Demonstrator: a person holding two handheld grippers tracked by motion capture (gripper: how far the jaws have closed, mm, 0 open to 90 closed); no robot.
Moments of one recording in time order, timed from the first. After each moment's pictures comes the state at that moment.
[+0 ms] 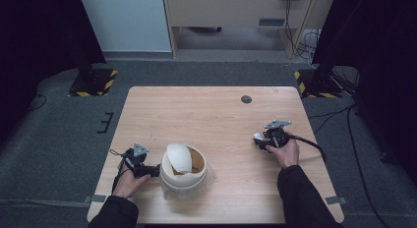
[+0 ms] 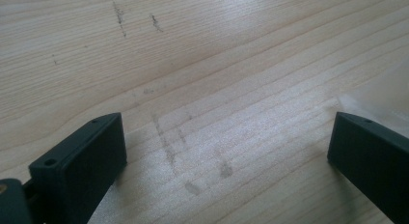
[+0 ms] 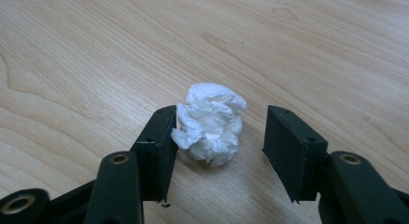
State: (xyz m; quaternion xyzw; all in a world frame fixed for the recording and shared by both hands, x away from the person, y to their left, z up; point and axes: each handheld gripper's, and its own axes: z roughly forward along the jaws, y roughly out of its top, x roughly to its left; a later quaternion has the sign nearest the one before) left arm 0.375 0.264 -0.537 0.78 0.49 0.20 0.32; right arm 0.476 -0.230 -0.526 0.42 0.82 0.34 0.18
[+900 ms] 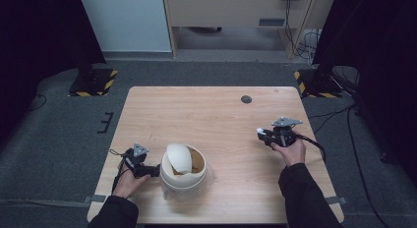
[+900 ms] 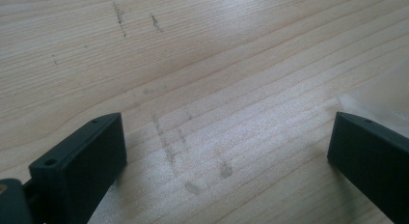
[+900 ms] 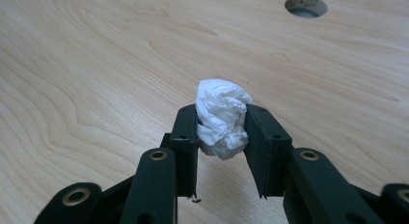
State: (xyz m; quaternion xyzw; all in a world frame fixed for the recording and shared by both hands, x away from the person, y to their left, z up) left arm 0.375 0.264 -0.537 0.78 0.49 0.20 0.32; right arm 0.459 -0.241 -0.491 0.42 0.79 0.41 0.17
